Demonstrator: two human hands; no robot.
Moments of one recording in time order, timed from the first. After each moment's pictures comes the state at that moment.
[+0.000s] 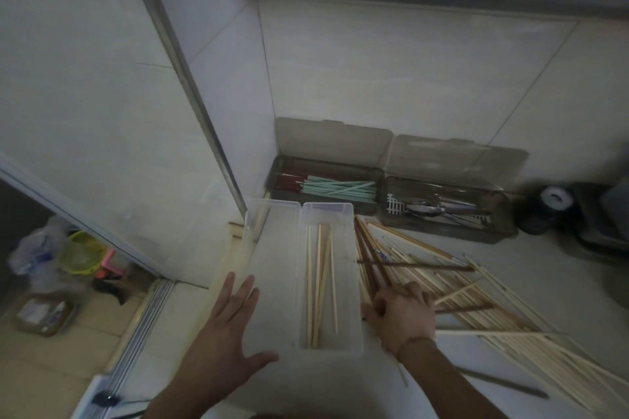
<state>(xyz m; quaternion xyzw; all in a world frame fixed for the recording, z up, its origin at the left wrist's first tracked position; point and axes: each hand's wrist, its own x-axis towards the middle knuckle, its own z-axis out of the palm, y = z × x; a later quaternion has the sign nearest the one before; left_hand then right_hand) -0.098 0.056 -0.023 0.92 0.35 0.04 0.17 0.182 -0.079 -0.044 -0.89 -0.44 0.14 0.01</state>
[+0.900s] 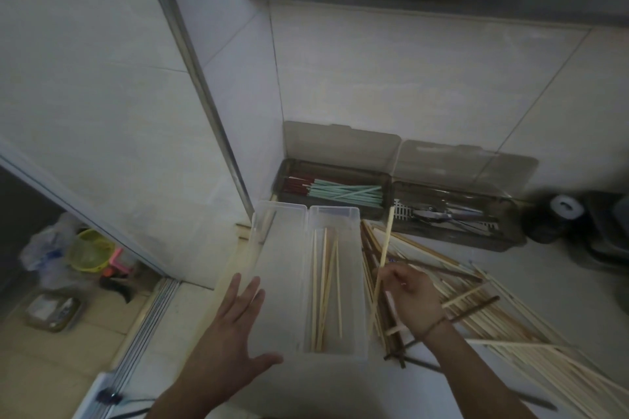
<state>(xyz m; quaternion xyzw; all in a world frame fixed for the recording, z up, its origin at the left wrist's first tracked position) -0.097 0.055 -0.020 0.92 0.37 0.03 0.17 0.201 -0.060 -0.006 -0.79 -0.37 0.27 0.40</state>
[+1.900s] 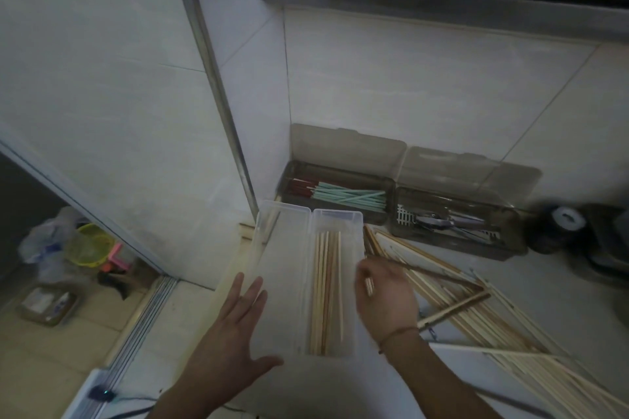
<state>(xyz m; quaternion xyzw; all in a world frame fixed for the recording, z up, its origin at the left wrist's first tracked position) -0.098 0.054 -0.021 0.92 0.37 0.02 0.15 0.158 -0.033 -0.001 -0.81 -0.49 0.03 0.31</state>
